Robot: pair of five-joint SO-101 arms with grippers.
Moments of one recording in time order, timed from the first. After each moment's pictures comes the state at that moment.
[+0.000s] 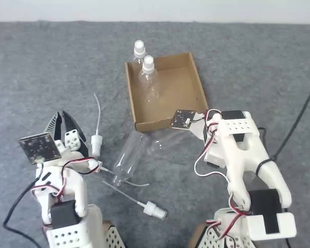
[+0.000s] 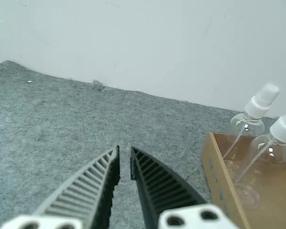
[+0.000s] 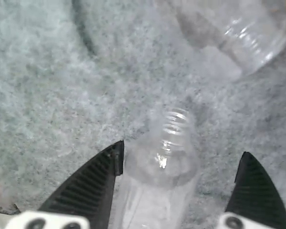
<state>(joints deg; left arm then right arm) -18.0 -103.5 88.9 41.4 10.5 -8.9 -6.3 38.8 67.7 61.5</state>
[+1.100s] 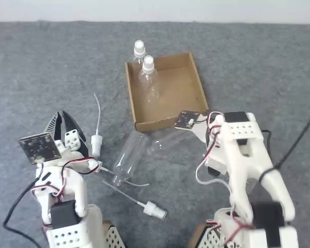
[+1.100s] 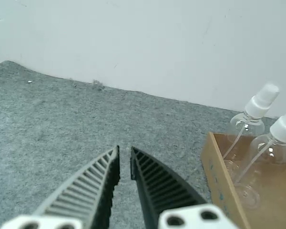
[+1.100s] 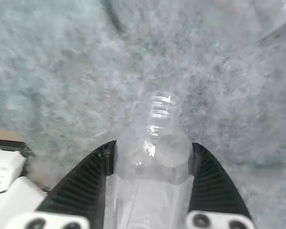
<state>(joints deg) -18.0 -103.5 88.9 41.4 10.5 -10.0 -15.9 39.8 78.9 53.7</state>
